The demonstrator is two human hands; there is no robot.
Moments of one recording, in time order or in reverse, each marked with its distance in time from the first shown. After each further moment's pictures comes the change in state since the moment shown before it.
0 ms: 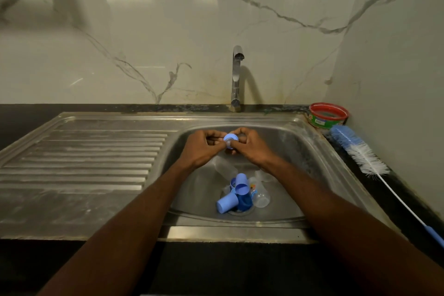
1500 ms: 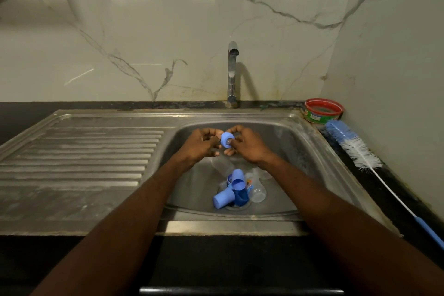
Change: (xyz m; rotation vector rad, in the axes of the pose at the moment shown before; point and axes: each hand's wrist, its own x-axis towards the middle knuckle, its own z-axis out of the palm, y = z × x) left_hand 0.002 0.000 0.010 -0.377 -0.105 -0.261; right_hand 0.002 0.010 0.002 -0.076 -0.043 0.007
